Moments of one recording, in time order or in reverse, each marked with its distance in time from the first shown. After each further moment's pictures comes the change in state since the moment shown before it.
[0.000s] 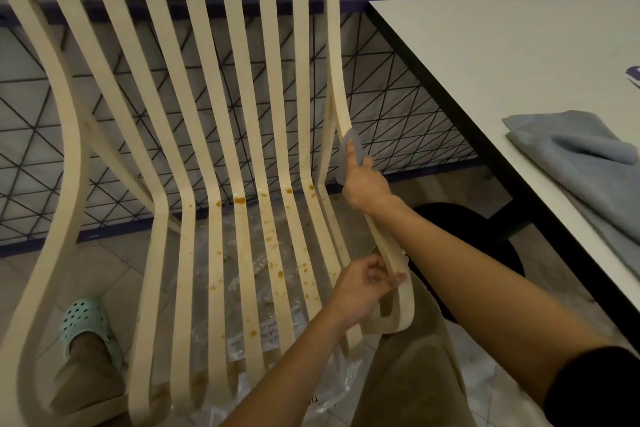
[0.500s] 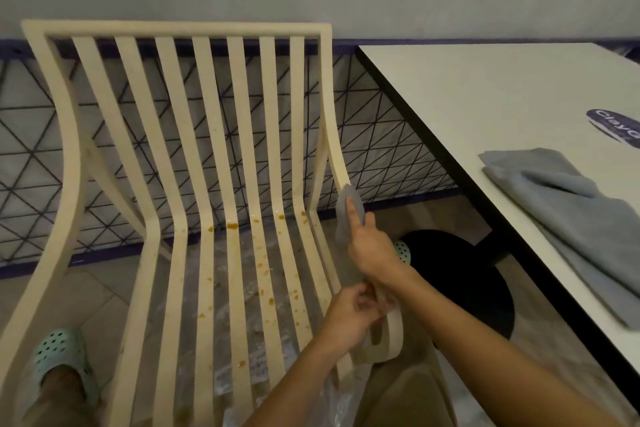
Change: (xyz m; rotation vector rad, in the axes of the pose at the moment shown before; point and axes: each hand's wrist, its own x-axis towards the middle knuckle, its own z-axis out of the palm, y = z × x) left_hand 0.000 0.001 0.004 0.012 0.051 -0.013; right_hand -0.057 0.026 0.016 0.017 -0.032 -0.061
